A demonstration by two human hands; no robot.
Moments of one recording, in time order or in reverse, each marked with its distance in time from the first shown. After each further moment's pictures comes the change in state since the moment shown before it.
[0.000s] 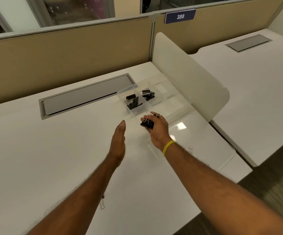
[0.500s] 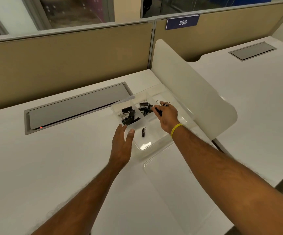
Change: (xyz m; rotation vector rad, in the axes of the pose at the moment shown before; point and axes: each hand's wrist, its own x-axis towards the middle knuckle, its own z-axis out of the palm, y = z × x) left_hand 0.079 0.003 0.031 0.394 0.039 0.083; right_hand 0.133 -0.077 0.013 -0.043 0.063 -0.037
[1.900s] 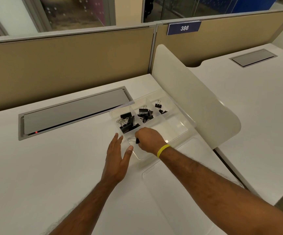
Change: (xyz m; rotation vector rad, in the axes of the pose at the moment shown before) left_hand 0.004 -0.035 0.000 0.210 0.021 0.090; right_hand -0.024 0.051 0.004 -2.067 -0.622 -0.698
